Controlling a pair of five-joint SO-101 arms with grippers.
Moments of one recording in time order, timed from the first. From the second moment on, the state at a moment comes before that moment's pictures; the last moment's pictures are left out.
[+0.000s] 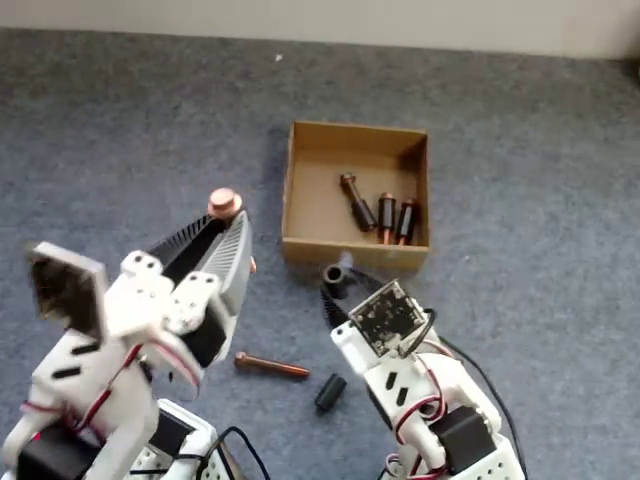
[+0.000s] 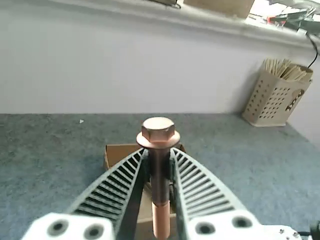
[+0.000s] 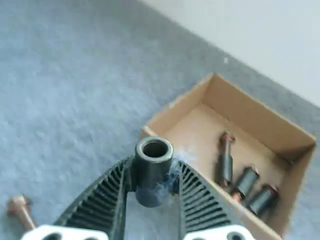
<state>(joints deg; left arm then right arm) 21.0 -84.1 40.0 59.3 19.6 -35.1 -104.4 83.8 47.2 16.8</state>
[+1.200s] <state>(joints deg) 22.5 -104.1 49.3 59.9 21.4 -59.1 -104.5 83.8 27.1 17.9</state>
